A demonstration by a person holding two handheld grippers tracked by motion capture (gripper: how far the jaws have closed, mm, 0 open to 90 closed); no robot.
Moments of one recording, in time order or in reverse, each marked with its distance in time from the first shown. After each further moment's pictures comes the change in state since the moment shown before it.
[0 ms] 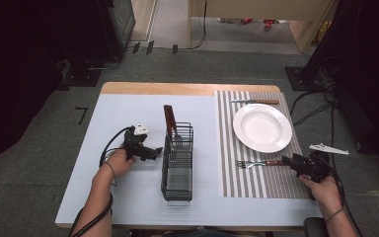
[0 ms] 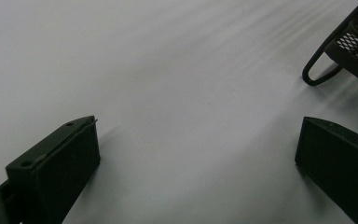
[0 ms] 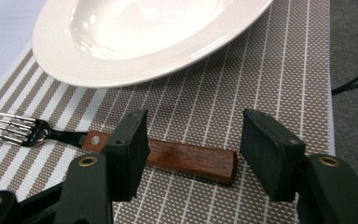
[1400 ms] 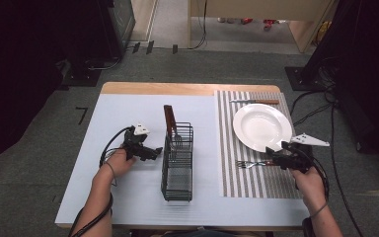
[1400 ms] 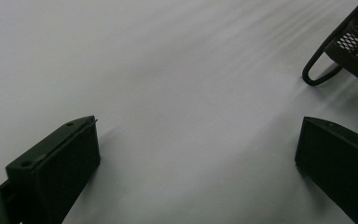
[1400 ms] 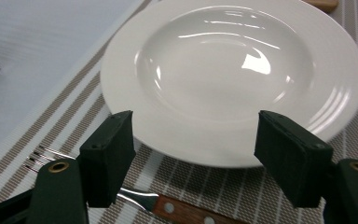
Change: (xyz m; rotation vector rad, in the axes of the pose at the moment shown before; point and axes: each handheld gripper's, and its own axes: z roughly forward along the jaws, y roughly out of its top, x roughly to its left) left arm 0.000 0.000 0.000 -0.002 0.000 -0.001; right arm 0.067 0.030 0.011 -0.075 -0.029 -0.194
